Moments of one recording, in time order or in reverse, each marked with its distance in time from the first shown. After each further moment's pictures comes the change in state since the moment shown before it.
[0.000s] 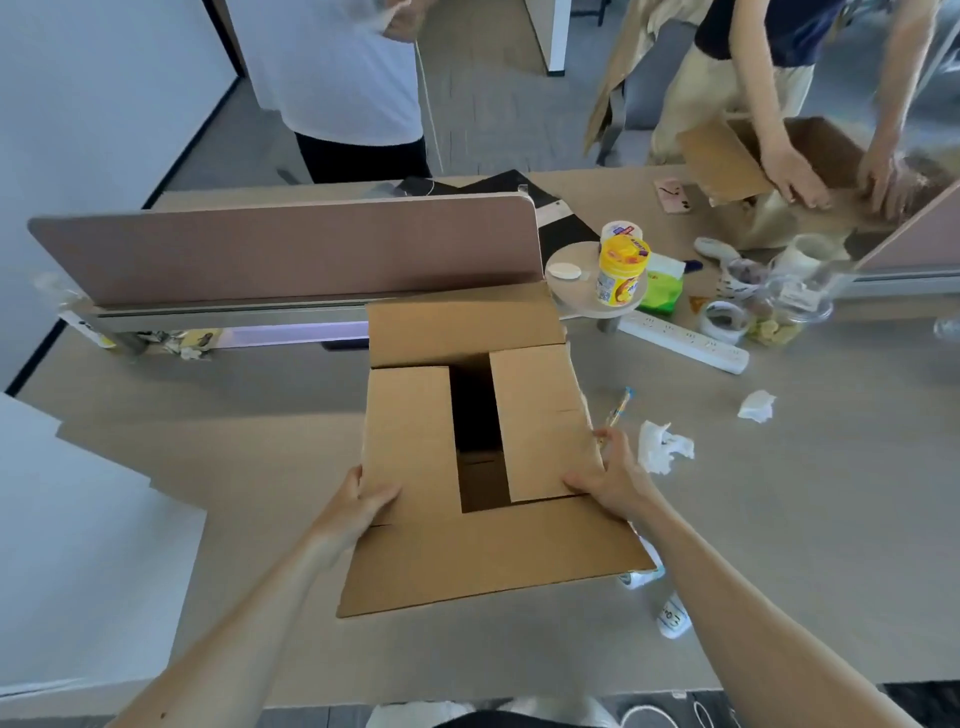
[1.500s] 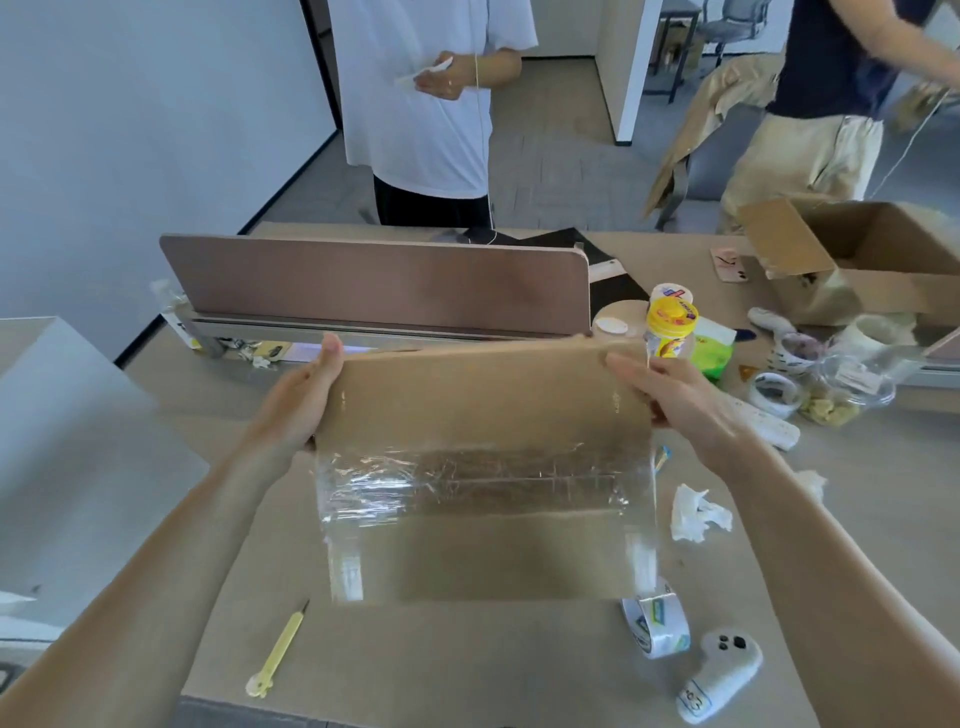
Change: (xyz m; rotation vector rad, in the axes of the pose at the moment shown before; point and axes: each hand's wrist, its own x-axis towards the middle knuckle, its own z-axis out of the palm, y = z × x) left_hand -0.108 0.141 -0.065 -0.065 0.420 0.370; right_hand -0.045 -0.150 -0.089 0.261 -0.133 -0.436
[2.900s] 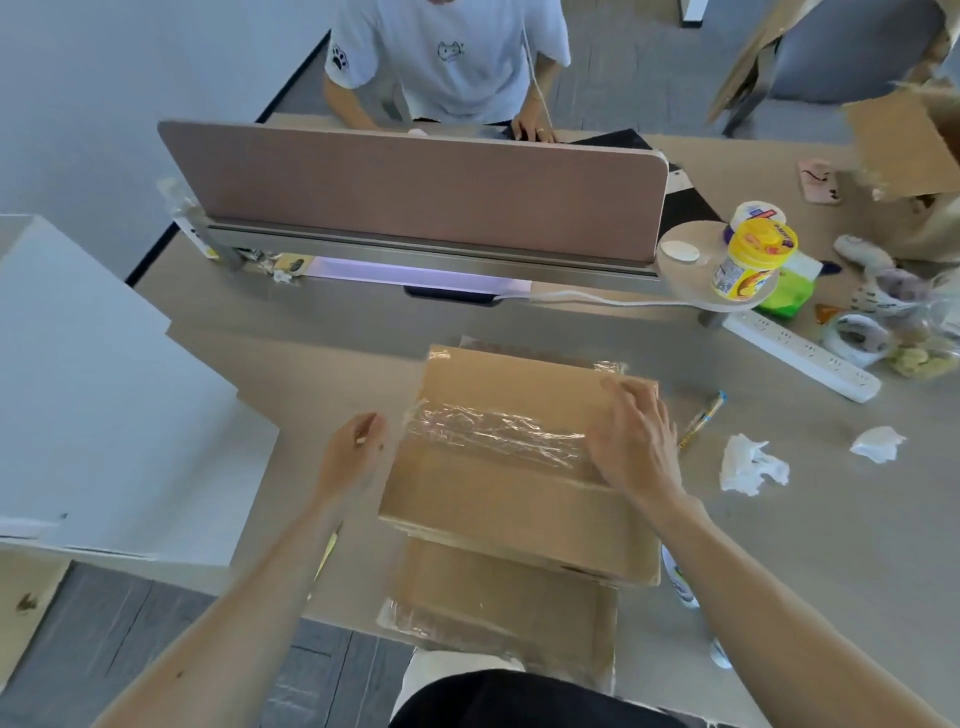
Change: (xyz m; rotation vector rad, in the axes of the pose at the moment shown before) left_hand 0.025 -0.205 0.032 0.162 0.050 -0.152; right_hand 0.023 0.145 0.113 -0.782 0.242 -0.113
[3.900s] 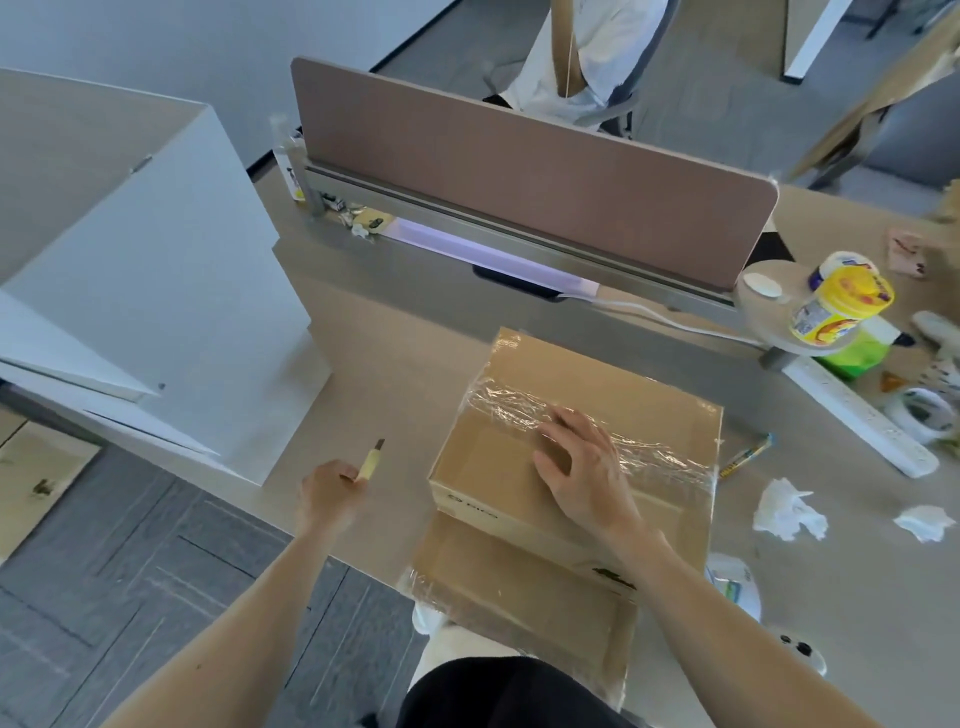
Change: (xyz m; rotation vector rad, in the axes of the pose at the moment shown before) left_hand -0.043 -0.142 -0.020 0.263 0.179 -0.264; right_hand -0.043 -0.055 0.056 0.113 -0.235 -0.401
